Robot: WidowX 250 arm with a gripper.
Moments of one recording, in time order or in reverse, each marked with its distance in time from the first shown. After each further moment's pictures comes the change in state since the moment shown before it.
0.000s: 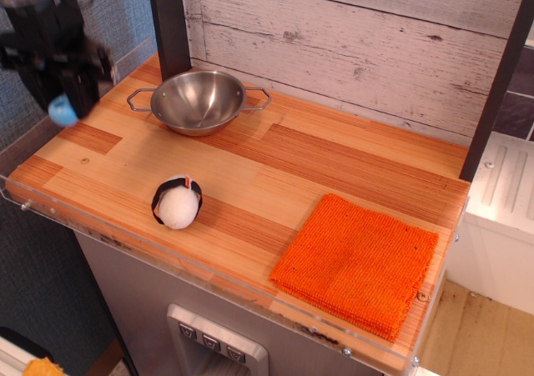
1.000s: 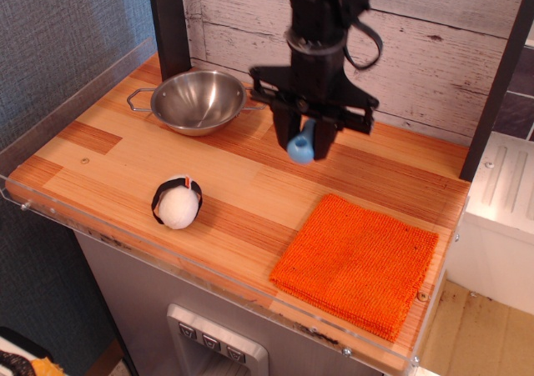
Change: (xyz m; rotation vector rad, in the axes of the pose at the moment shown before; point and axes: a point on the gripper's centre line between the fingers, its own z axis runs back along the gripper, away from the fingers) arm 0.022 -0.216 -0.042 -0.016 -0.017 -0.197
